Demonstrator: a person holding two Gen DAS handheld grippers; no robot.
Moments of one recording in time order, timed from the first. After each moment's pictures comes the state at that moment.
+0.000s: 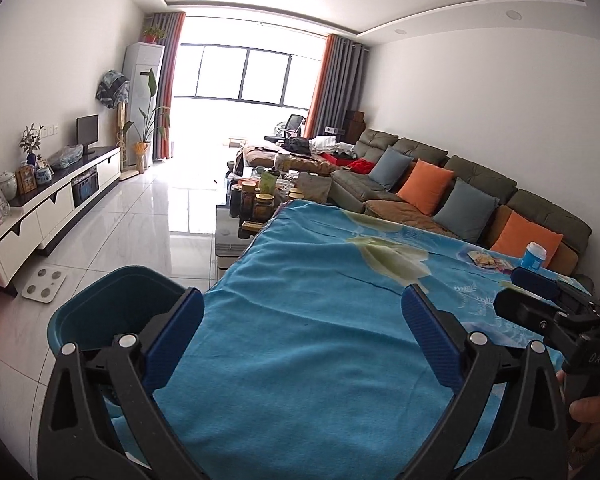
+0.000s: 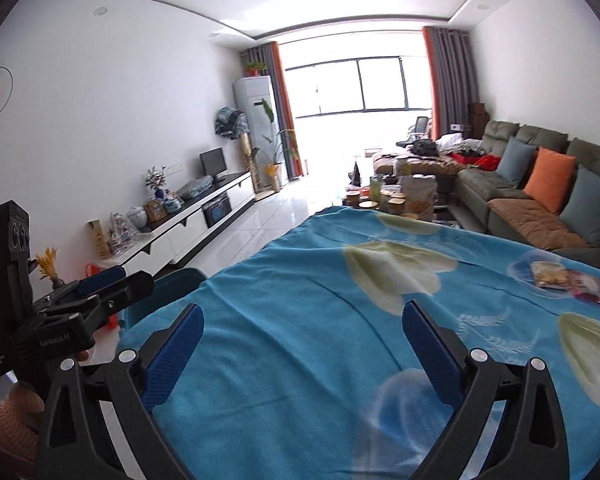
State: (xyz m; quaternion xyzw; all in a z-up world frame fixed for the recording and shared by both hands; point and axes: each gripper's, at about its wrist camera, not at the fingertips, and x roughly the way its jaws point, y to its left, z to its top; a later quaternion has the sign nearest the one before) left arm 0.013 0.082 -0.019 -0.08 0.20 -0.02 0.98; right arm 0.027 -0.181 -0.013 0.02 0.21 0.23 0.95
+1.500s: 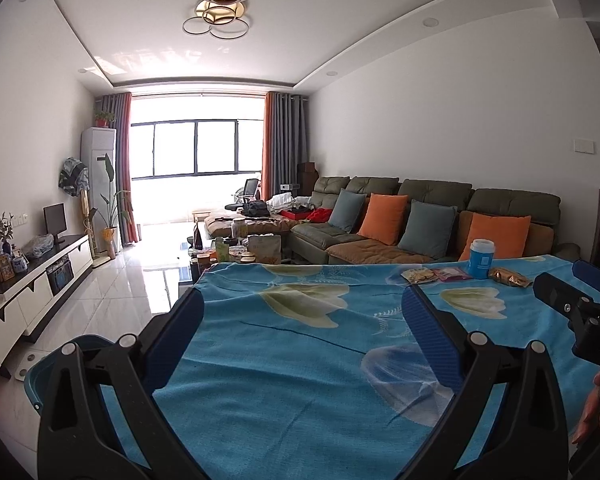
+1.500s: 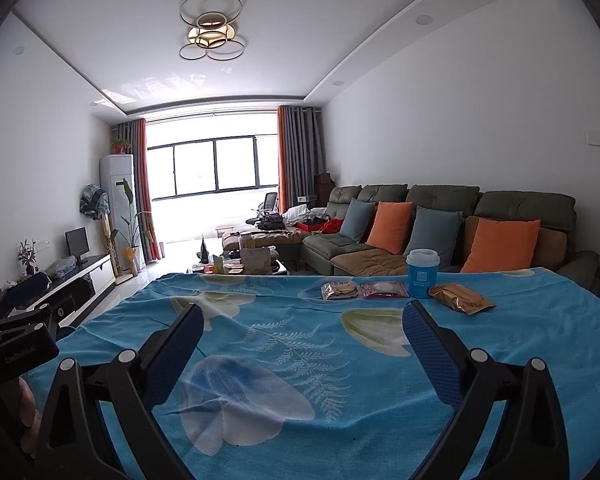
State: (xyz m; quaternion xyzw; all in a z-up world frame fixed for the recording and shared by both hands) left arm -0.039 -0.034 0.001 0.01 0.08 -0.08 0.99; right arm -0.079 -0.279 -0.011 0.04 0.09 -0.03 0.99
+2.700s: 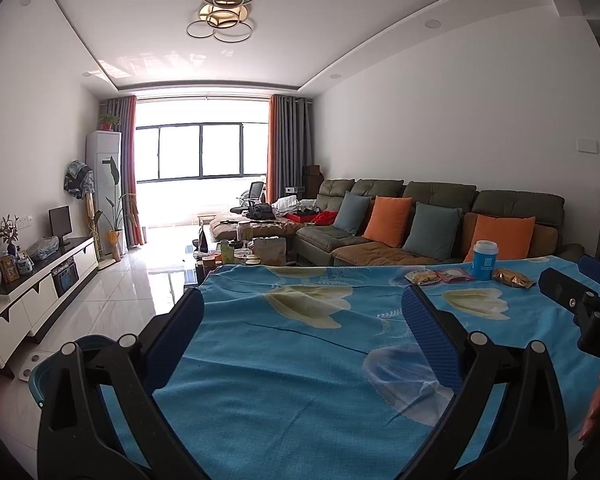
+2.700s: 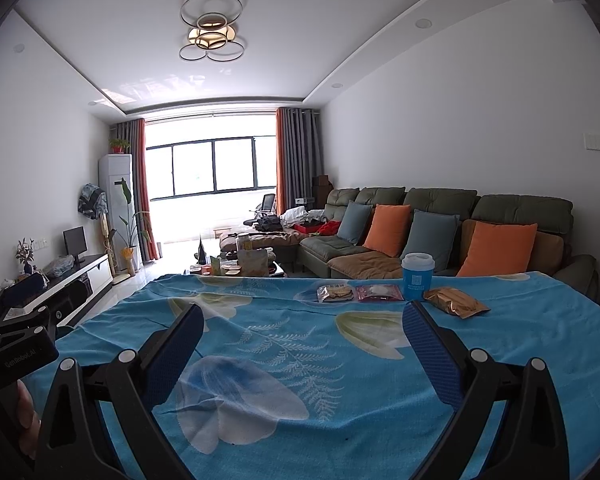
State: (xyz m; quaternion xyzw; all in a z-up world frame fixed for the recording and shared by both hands) left arm -0.044 -0.033 0.003 0.02 0.08 -0.07 0.99; right arm -0.080 -0.283 -0.007 0.04 0.09 -0.03 0.99
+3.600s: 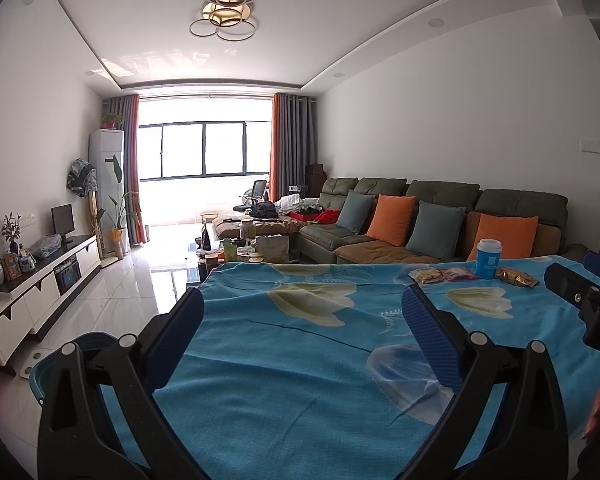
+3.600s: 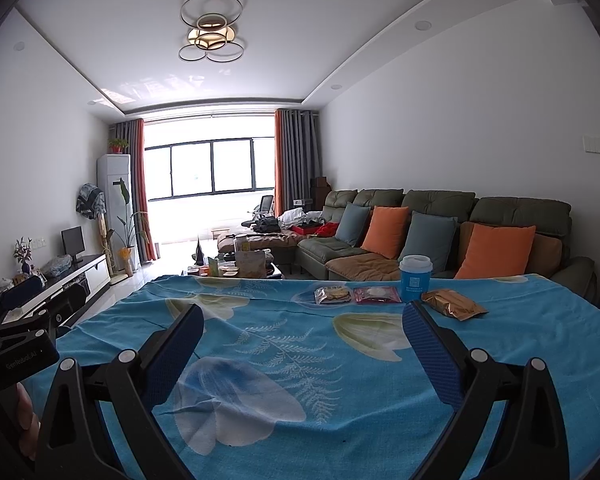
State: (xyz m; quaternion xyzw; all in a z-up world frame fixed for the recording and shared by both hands) left arm -0.041 -0.031 0.001 0.02 0.08 -0.07 0.99; right arm -0.078 -0.286 -0.004 0.04 0.09 -0.04 0.99
